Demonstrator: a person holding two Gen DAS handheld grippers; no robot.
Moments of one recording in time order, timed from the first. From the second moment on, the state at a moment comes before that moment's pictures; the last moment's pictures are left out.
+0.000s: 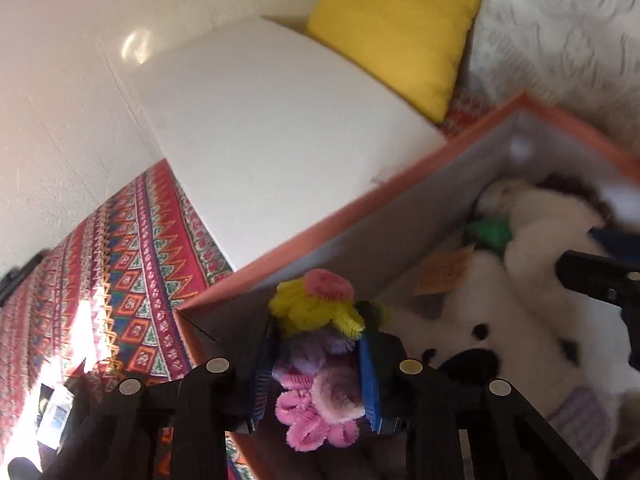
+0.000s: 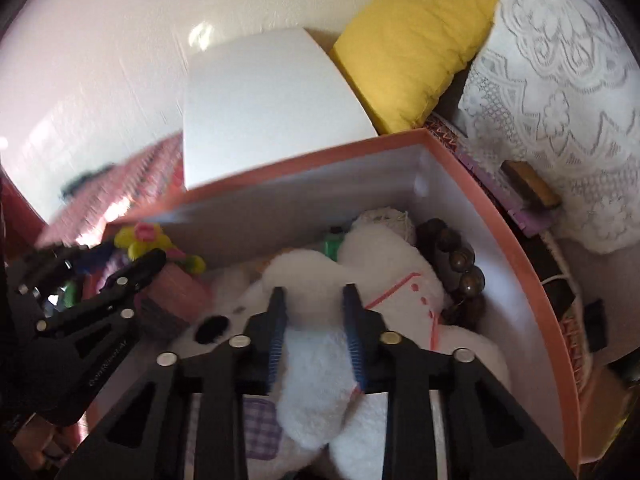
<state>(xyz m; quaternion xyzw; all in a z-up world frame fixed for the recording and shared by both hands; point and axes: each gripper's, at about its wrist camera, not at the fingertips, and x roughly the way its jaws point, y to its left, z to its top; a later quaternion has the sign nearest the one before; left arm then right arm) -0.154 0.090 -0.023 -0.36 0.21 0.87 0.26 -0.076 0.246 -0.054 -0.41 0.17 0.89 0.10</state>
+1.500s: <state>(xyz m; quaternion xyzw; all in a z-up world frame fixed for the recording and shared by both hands) -0.103 -0.031 0.096 -0.28 0.08 0.92 0.25 0.019 0.190 0.089 -0.26 0.14 0.95 0.11</state>
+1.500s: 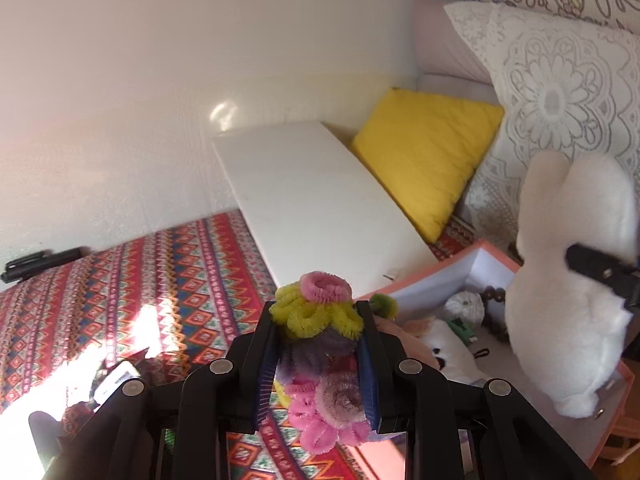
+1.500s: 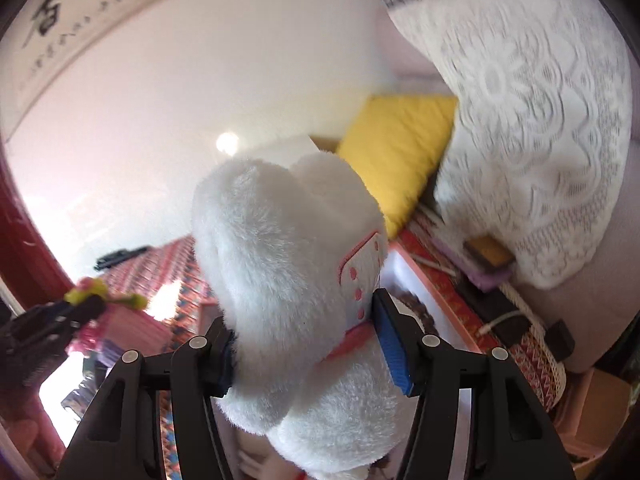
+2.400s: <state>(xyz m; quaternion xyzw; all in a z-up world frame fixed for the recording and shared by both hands) -0.149 -0.327 0.054 -0.30 0.00 0.95 0.01 -0.115 -0.170 0.043 -0.27 -0.07 0.95 -0.11</state>
